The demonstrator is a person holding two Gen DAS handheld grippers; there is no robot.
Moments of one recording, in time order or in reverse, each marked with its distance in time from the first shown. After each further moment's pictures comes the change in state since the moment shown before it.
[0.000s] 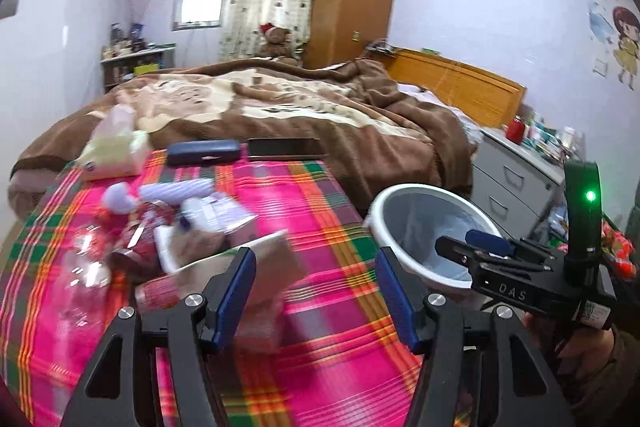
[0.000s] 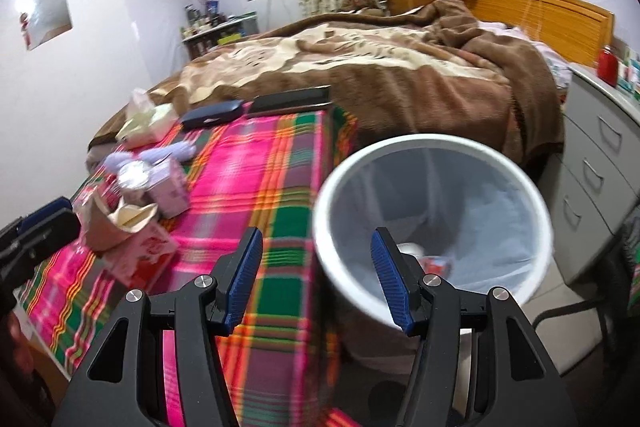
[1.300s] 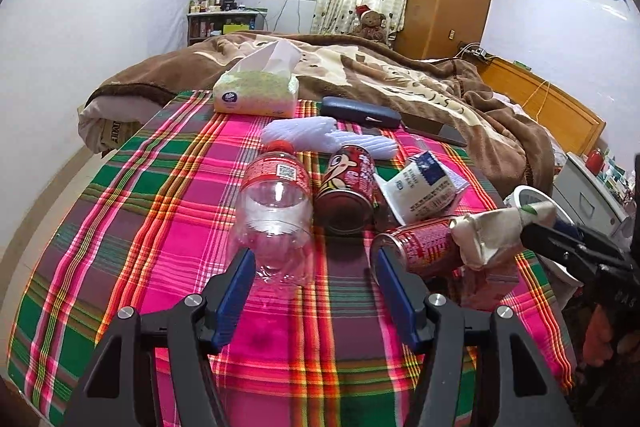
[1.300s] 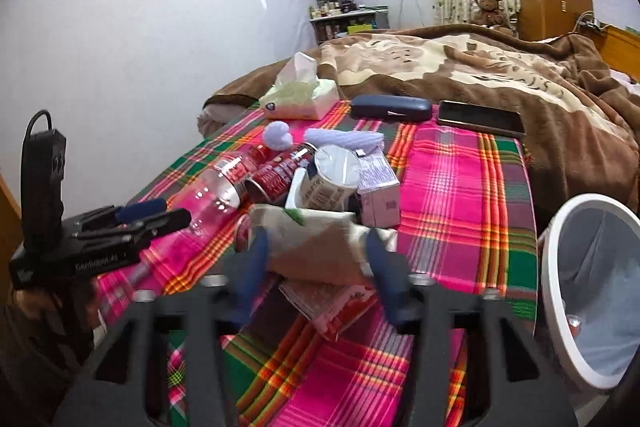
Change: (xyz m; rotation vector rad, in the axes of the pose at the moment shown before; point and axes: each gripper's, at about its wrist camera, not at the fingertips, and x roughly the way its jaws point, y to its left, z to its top) left arm -0.011 0.169 -0.045 -0.192 0.067 0.212; right arm 0.017 0.129 -0.003 -0.235 0.010 0.352
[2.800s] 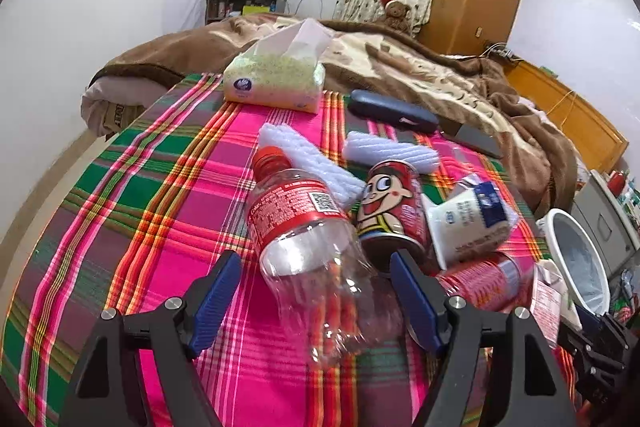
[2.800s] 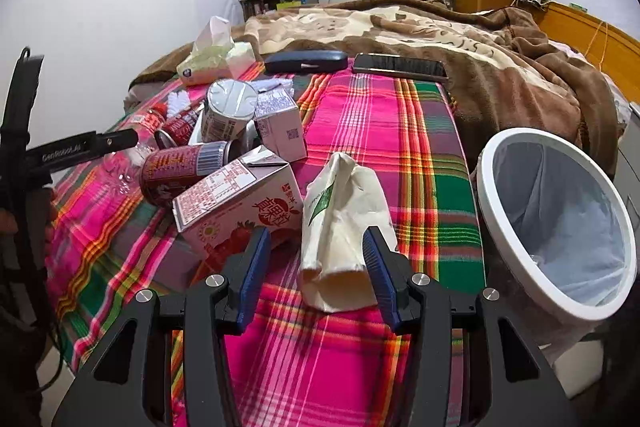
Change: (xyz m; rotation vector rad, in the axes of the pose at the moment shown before) left arm 0.058 0.020 0.032 -0.070 0.064 0.046; right arm 0.010 -0.027 -0.033 0.075 0.089 -0.258
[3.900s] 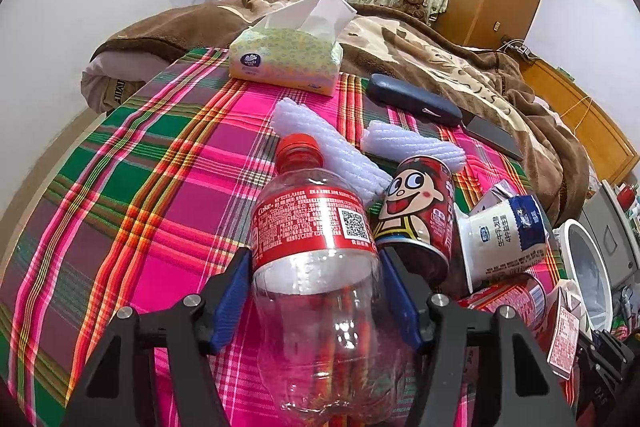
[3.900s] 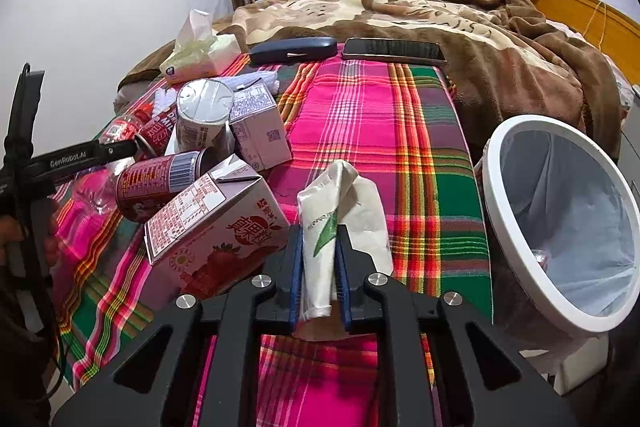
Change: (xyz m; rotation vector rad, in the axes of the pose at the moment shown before) left arm 0.028 0.006 0.009 -0.055 0.061 0.022; right arm 0.014 -0.008 0.011 0.063 0.044 0.002
